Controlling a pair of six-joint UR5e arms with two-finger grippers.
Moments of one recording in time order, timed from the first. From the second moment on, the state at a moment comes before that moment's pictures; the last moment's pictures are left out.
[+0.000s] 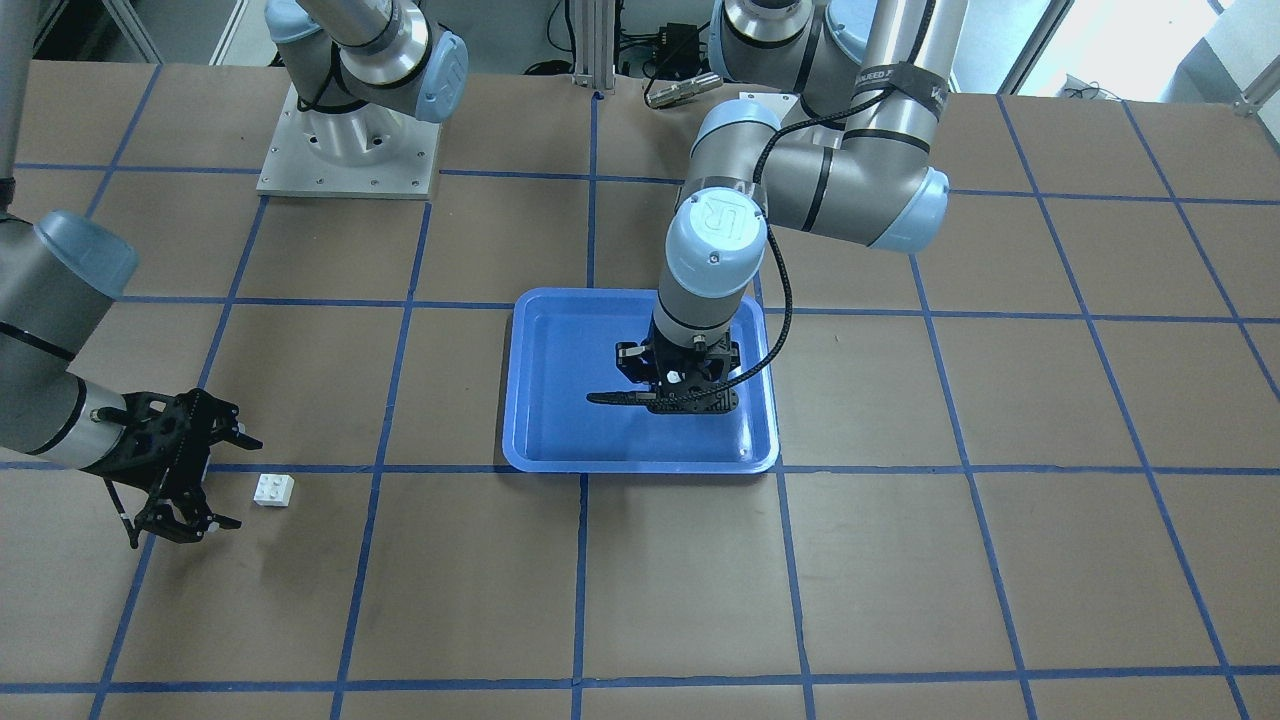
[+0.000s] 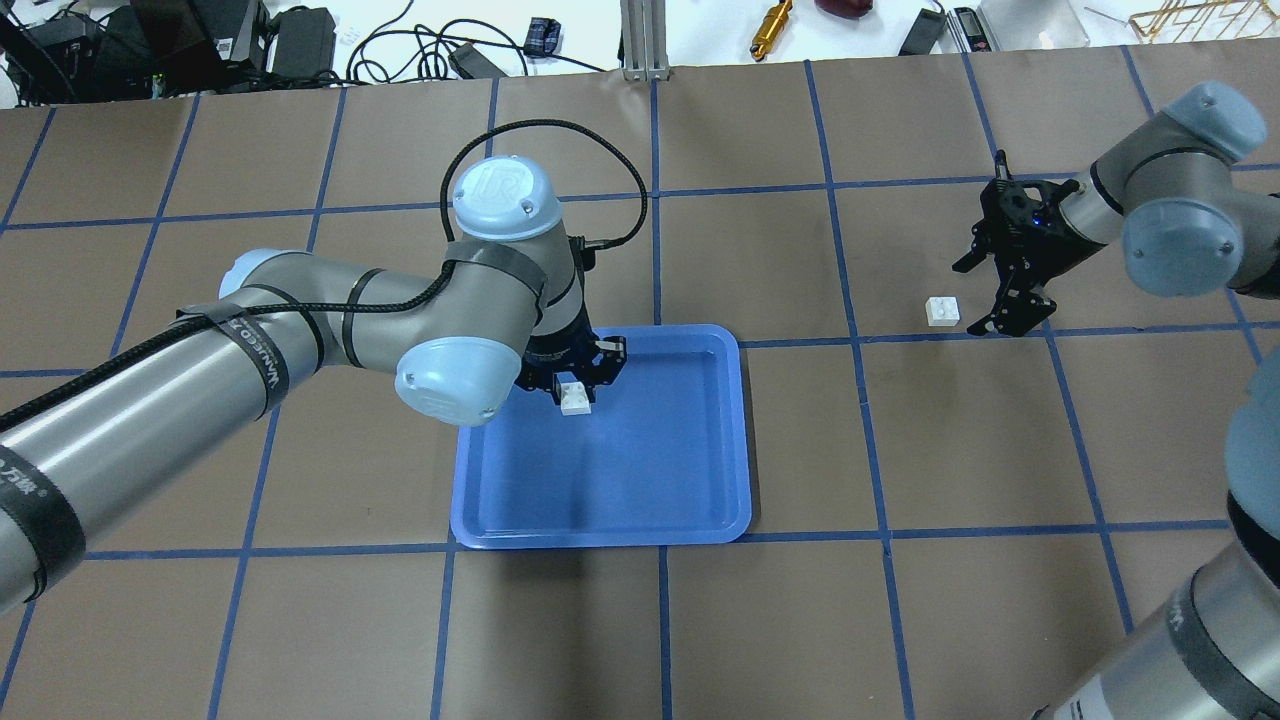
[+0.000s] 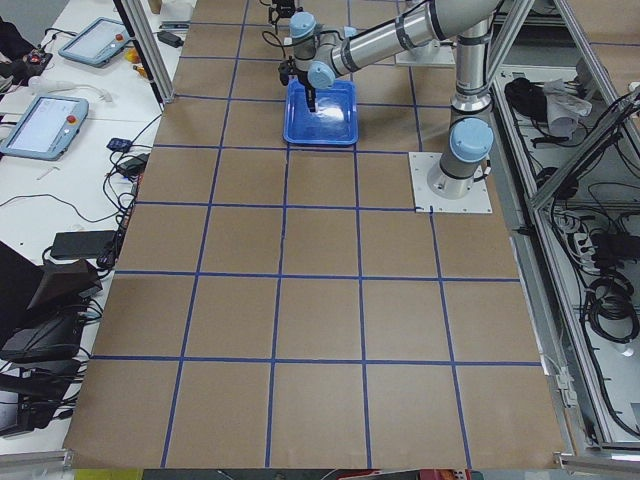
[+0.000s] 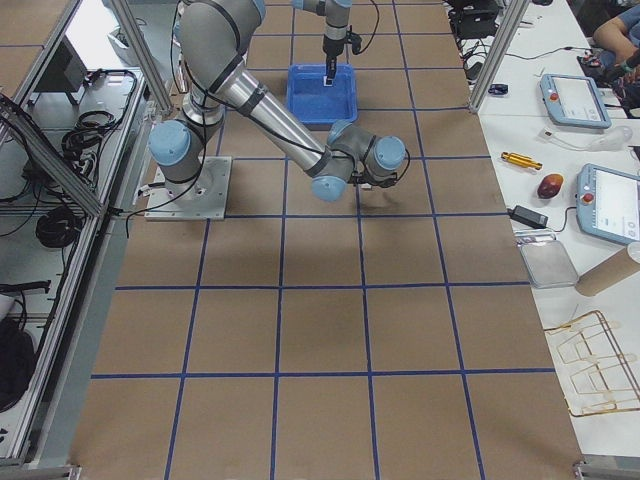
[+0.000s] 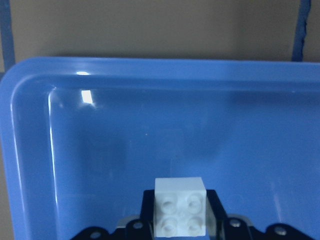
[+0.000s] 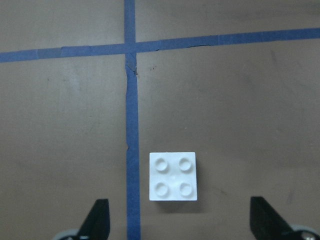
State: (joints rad) left arm -1.86 -1.89 -1.90 -1.01 1.52 -0.31; right arm 1.17 -1.09 1.79 -2.09 -1.23 -1.96
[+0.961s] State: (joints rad) left arm -1.88 -1.90 -1.99 -0.90 1.52 -0.35; right arm 1.17 -1.08 1.82 -2.08 -1.21 -1.96
